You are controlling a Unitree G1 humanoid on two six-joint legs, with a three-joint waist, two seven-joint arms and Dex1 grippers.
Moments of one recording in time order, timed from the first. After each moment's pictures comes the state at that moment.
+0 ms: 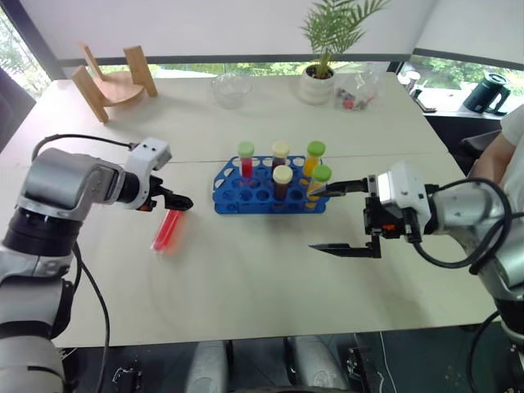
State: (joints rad) left arm -0.86 0.85 -0.21 0.06 -0.44 1.49 -0.71; right arm -0.42 -0.91 0.04 -0.42 0.53 0.36 1.18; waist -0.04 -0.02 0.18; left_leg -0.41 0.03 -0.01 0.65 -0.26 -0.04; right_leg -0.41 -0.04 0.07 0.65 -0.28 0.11
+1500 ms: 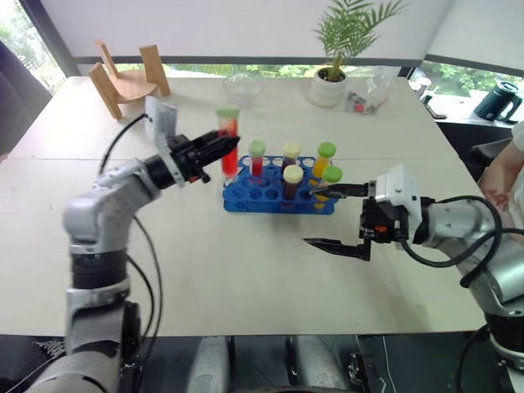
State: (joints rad) left arm -0.59 0.33 0.16 -0.07 -0.58 0.58 -0.76; right arm -0.29 -0.82 -0.02 -0.52 0.53 0.48 0.96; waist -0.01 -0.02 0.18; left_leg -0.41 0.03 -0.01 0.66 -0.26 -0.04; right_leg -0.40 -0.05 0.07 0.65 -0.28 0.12
